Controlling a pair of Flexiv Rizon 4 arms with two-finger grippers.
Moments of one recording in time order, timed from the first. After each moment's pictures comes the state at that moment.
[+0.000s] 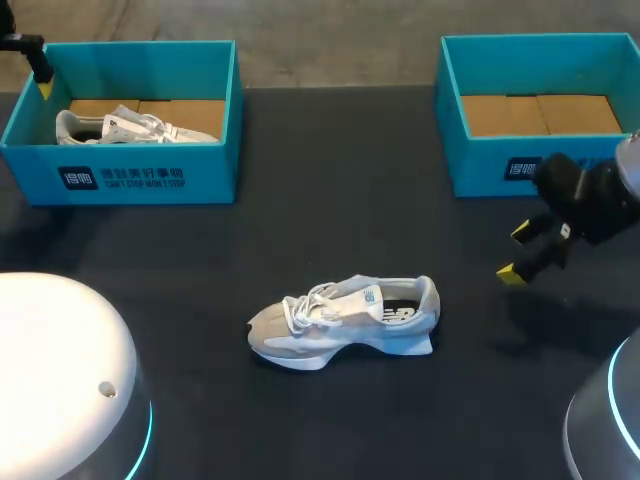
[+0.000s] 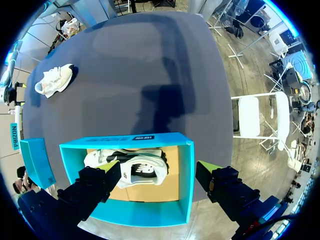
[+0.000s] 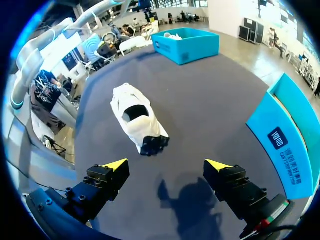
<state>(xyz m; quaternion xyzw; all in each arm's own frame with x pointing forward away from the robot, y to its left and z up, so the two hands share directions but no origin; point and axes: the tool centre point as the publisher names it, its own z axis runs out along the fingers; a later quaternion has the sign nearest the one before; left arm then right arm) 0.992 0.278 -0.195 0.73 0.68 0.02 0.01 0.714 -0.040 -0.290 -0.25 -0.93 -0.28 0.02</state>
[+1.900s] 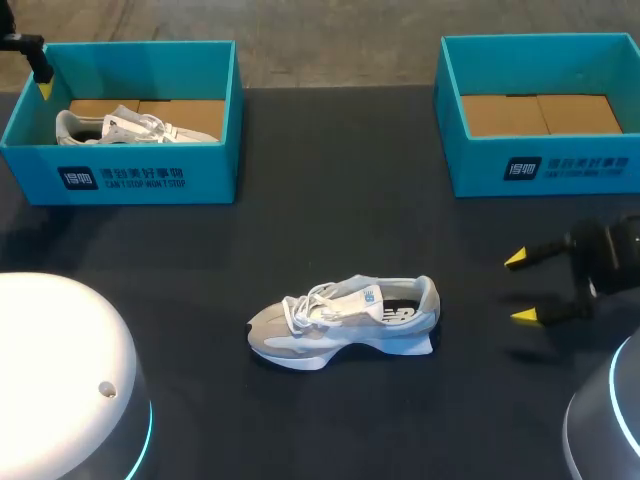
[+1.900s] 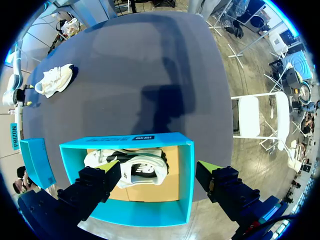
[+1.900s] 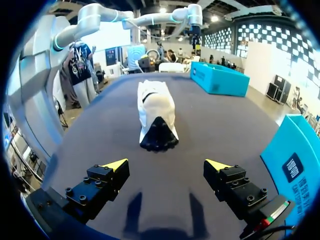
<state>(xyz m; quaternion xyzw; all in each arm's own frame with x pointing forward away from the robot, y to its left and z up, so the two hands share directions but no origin) 0.992 0.278 -0.195 0.73 0.68 0.02 0.01 0.709 -0.053 -0.364 -0.04 -0.89 -0.45 -0.03</state>
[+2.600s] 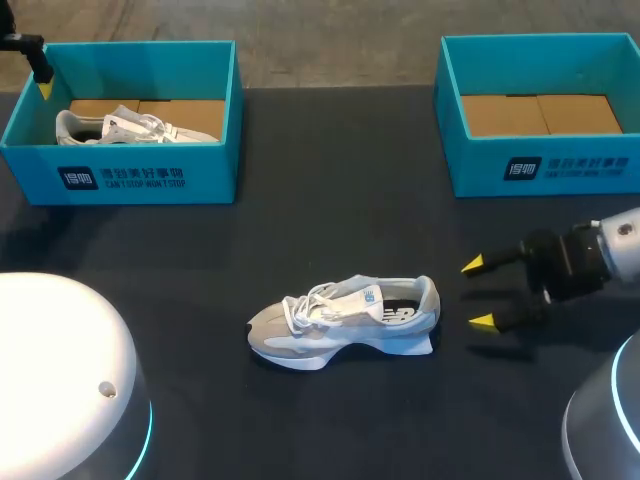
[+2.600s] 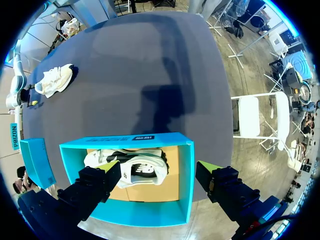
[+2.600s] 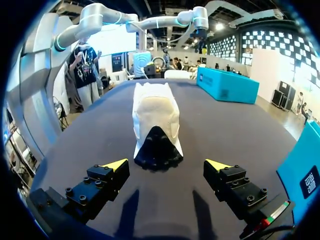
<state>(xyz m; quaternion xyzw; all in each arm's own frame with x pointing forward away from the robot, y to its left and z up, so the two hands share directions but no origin) 0.992 0.278 -0.195 0.73 0.68 0.02 0.01 0.715 0.006 -0.386 -0.03 -0.88 -0.48 -0.02</state>
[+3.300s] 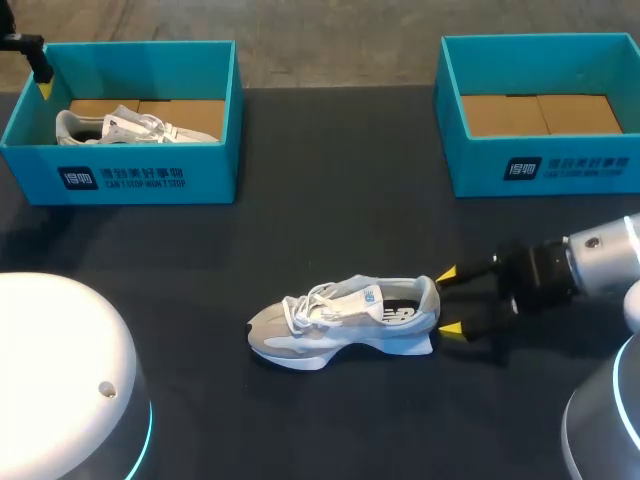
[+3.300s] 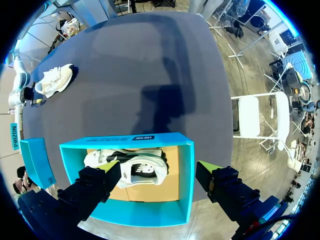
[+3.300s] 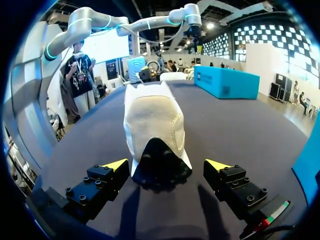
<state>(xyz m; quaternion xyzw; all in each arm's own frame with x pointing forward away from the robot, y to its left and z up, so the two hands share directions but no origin) 0.992 0.278 -0.195 0.73 0.68 0.02 0.01 0.709 0.046 -0.403 -0.07 -0.87 -0.49 0.00</state>
